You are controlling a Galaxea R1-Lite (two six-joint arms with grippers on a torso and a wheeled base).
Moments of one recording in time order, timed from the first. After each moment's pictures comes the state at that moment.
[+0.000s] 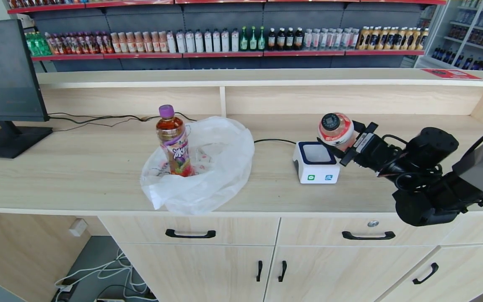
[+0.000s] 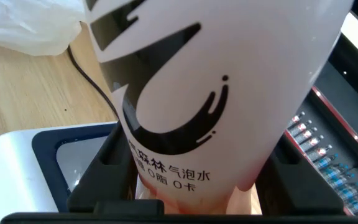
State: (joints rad) left arm 0.00 0.00 0.00 -0.02 0.04 0.01; right arm 0.10 2.20 -1.04 -1.57 0.67 -0.80
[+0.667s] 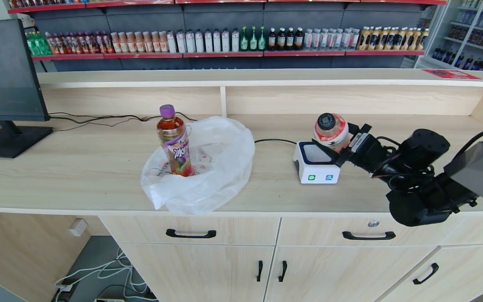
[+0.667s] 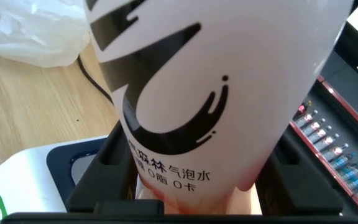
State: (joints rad) left arm 0.00 0.00 0.00 -0.02 0.04 0.01; right arm 0.12 2.23 -1.06 -1.57 0.66 -0.75
